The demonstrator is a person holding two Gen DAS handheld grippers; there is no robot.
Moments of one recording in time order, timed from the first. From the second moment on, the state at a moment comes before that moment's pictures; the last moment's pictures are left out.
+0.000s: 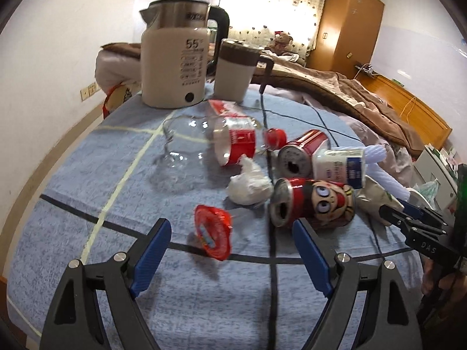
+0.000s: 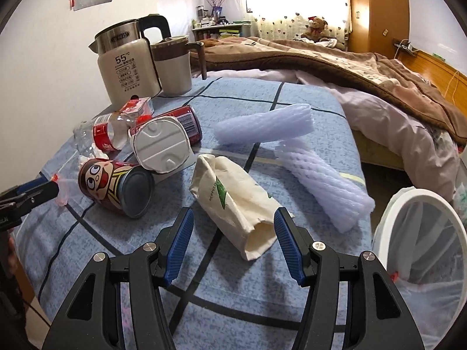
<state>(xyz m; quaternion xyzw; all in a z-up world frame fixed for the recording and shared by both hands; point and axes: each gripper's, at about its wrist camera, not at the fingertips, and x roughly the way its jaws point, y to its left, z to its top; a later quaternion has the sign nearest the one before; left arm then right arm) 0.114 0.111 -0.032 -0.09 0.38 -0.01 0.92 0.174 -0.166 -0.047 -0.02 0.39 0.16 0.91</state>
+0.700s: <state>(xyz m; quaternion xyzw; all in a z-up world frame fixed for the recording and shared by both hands) 0.142 0.119 -0.058 -0.11 0.41 -0.03 0.91 0.175 -0.165 -0.050 -0.02 0.39 0.15 0.91</state>
